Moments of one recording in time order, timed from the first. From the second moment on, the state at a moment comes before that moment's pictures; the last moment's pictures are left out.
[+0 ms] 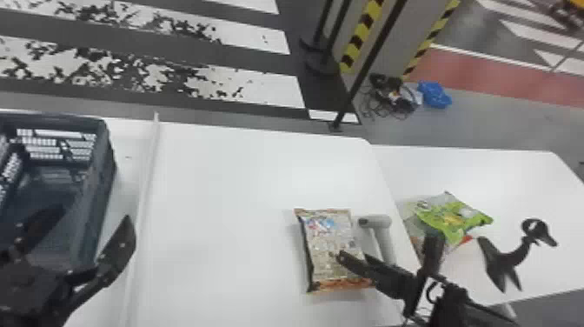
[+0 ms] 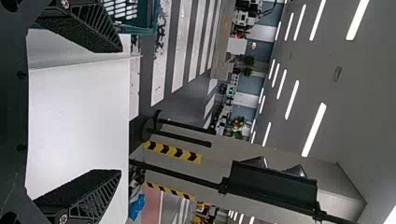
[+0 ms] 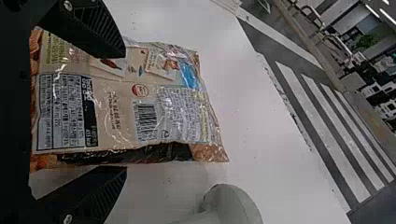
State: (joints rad) left arm 0.65 0.17 -0.11 -2.05 0.25 -0.06 -0.22; right arm 0.24 -0.29 -0.42 -1.32 -0.35 0.52 0.82
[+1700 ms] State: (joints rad) left arm 0.69 0.17 -0.09 -2.09 0.24 0.00 -0.22; right arm -0.15 -0.37 -0.71 -1.16 -0.45 0.56 0.45
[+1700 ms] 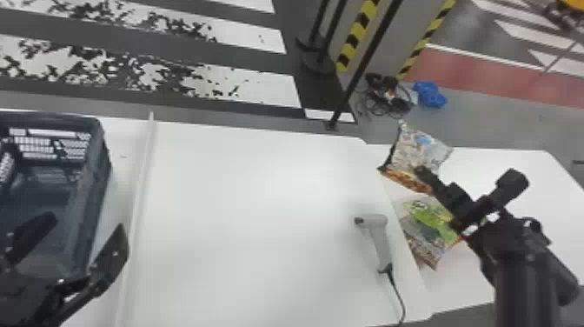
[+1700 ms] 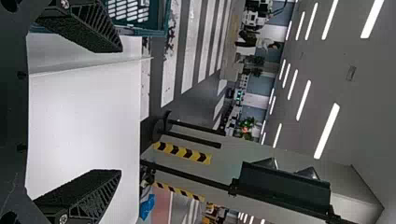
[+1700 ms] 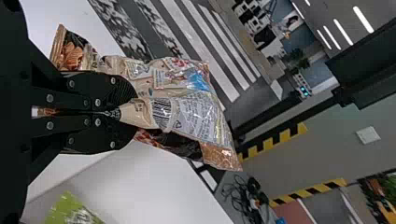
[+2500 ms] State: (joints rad) left arm 0.77 0.19 -0.08 -2.14 0.23 -0.07 -0.23; right arm -0.41 -0.41 -0.22 -0.76 0.12 0.36 -0.11
